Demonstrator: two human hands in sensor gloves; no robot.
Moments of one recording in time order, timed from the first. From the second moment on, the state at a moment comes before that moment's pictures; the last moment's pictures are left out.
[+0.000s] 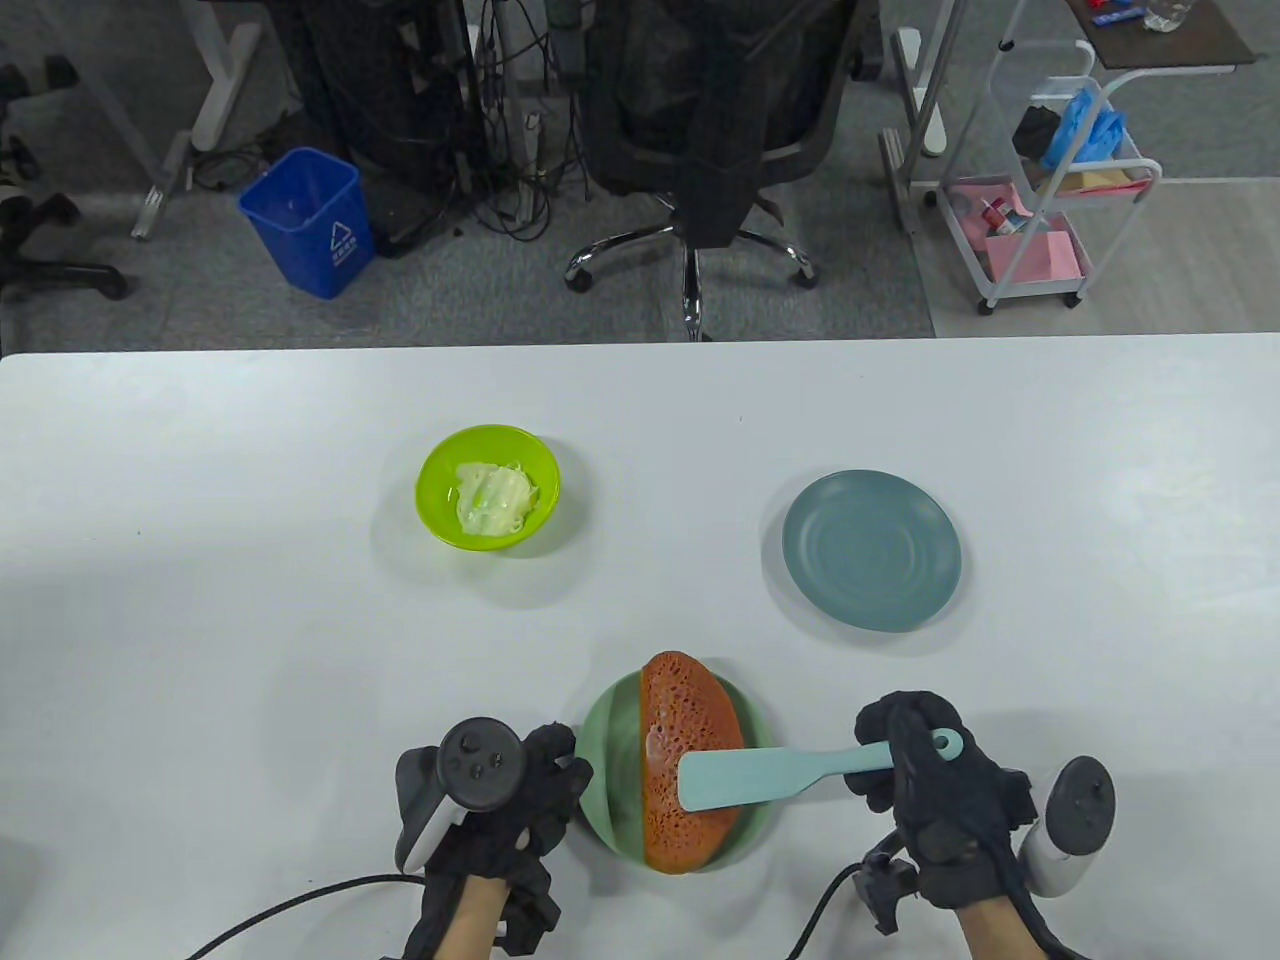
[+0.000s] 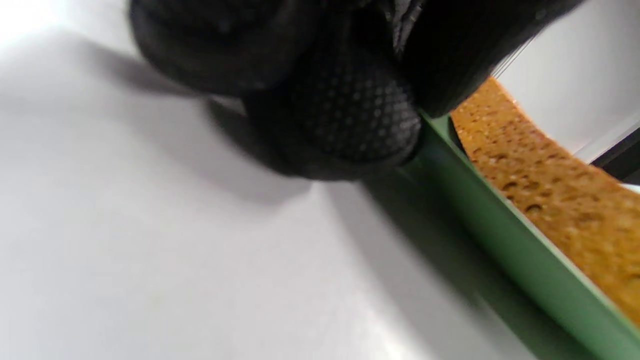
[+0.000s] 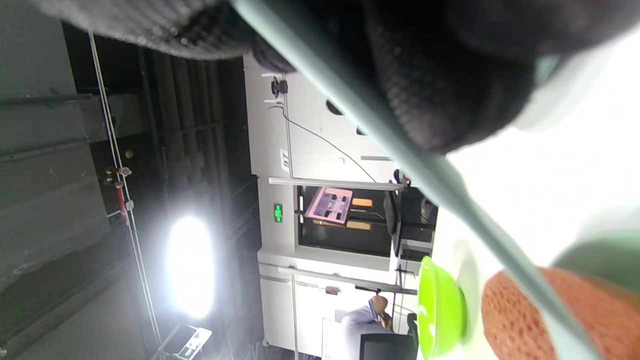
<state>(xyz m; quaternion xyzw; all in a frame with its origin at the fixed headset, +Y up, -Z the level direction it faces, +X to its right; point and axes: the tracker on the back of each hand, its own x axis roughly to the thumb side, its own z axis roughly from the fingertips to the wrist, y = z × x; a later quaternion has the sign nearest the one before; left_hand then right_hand) -0.168 -0.782 -0.169 -0.16 -0.04 0.31 0.94 0.245 -0.739 -0.148 0.08 -0.10 0.70 0.71</state>
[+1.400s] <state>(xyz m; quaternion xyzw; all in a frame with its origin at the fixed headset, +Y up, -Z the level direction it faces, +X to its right) -0.167 -0.783 -0.168 -0.15 -0.04 0.31 0.94 0.231 -0.766 -0.163 0.06 -0.04 0.65 0.76</state>
